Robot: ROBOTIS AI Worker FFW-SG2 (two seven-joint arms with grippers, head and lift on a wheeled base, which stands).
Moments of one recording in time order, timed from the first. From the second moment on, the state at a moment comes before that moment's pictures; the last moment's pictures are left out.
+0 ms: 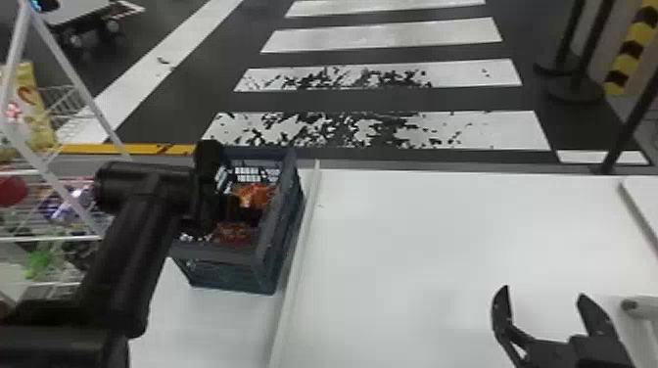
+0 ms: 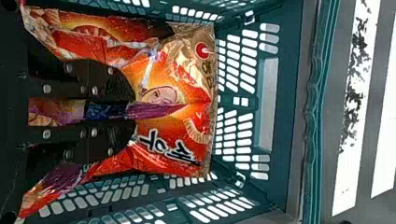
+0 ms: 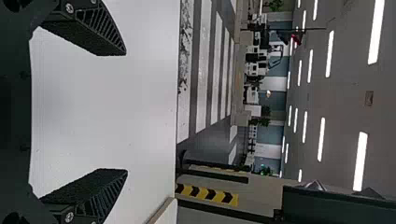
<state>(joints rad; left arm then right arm) -0.58 0.31 0.01 -1.00 -0.01 1.01 -0.43 0.46 0.00 0.15 -1.69 0.09 -0.14 -0.26</state>
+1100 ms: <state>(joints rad) -0.52 0.37 0.06 -1.38 -0.05 1.45 -0.58 0.44 0.00 0.15 -1.67 0.08 -0.13 -0.25</state>
